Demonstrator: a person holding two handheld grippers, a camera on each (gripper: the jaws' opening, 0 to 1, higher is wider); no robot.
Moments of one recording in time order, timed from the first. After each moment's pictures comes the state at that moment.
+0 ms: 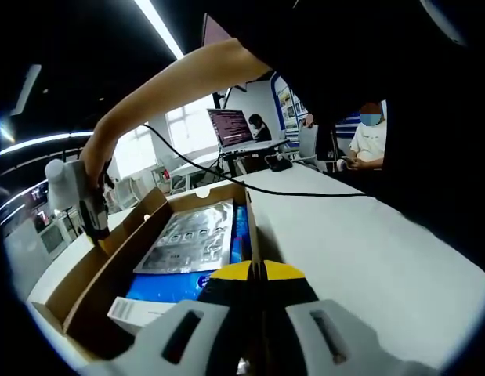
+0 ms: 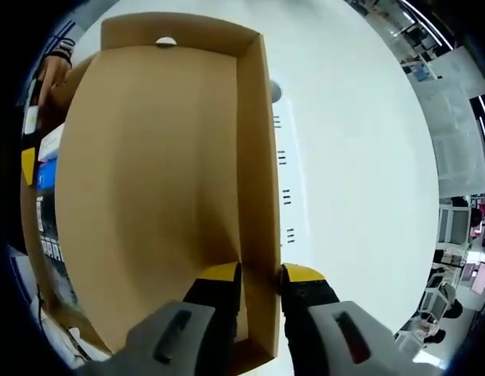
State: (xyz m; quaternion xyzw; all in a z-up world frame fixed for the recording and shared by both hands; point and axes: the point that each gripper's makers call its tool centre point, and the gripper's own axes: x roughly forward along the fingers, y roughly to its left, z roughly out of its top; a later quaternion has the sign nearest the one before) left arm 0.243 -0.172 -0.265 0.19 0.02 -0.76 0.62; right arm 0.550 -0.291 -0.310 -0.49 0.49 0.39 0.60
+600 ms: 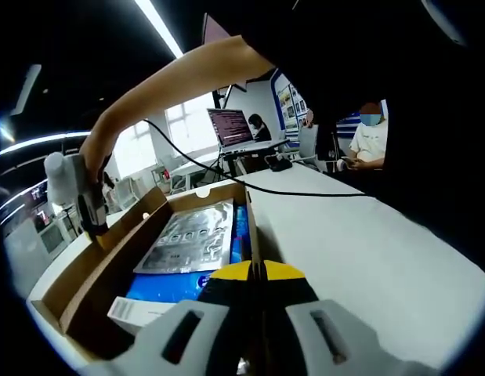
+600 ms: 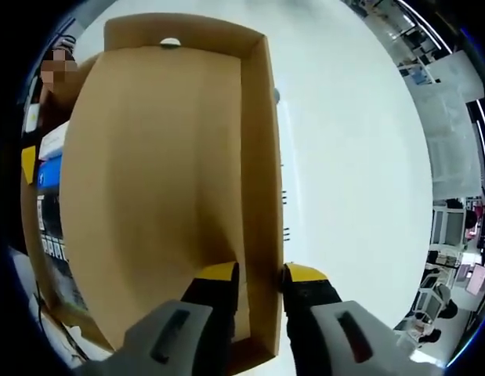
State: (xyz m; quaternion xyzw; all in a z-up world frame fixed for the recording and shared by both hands) left arm 0.242 -0.173 -0.266 0.19 0.02 -0.76 0.62; right arm 0.549 -0.290 -0.299 -0.50 0.48 0.38 0.61
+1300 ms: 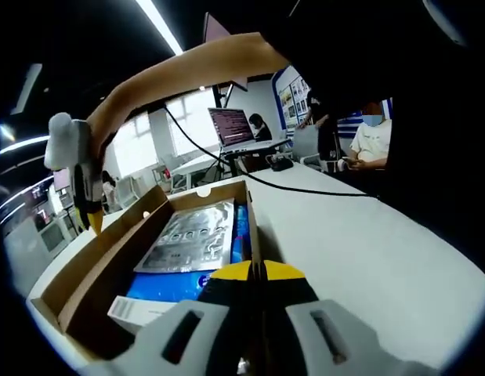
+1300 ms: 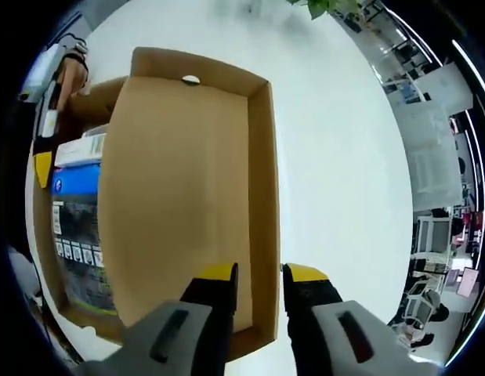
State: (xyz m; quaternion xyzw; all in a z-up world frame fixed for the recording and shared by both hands) left arm 0.258 -0.172 -0.271 0.19 0.02 -0.76 0.62; right arm 0.529 -0.277 -0.250 -0.52 0.43 0.38 0.63
